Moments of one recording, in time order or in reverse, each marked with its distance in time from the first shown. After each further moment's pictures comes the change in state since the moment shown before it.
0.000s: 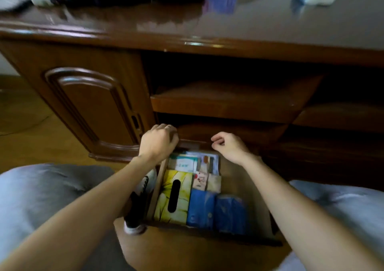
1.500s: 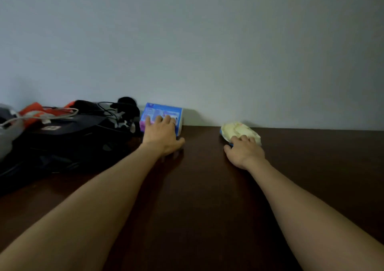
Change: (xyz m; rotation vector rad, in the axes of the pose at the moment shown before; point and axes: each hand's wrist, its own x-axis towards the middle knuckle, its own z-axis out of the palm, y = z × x) left_hand 0.501 0.178 -0.102 0.313 0.205 0.234; right_hand 0.253 -0.076 -0.396 -0.635 0.517 0.227
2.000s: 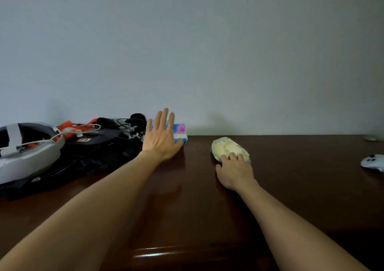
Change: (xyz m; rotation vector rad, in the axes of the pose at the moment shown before) left_hand -0.063 -0.004 -0.079 -0.090 0.065 -0.004; right_hand -0.109 -0.017 -0.023 -0.049 0.003 -0.087
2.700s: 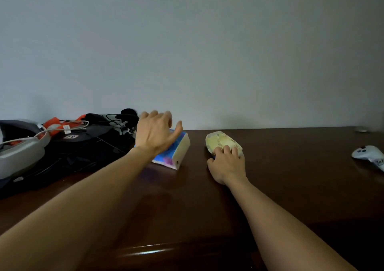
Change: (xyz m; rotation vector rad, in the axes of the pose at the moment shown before) left_hand 0.003 0.014 -0.010 -0.096 0.391 0.079; right_hand 0.002 -0.001 0.011 0.087 0.090 0.057
